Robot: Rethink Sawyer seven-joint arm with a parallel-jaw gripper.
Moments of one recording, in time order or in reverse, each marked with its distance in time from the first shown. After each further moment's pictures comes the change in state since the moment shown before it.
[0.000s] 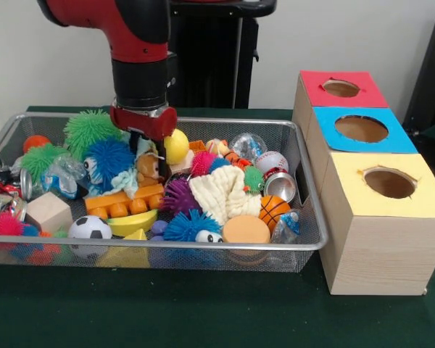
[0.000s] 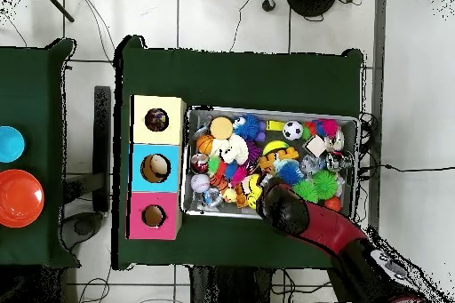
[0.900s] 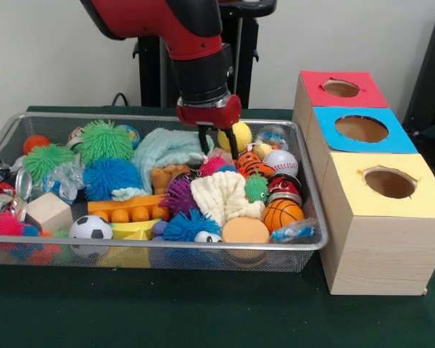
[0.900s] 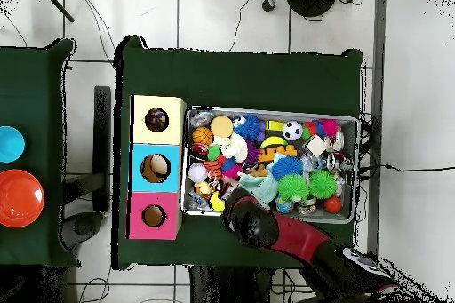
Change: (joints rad) arm -0.044 0.044 0.183 0.169 0.006 -0.080 0.000
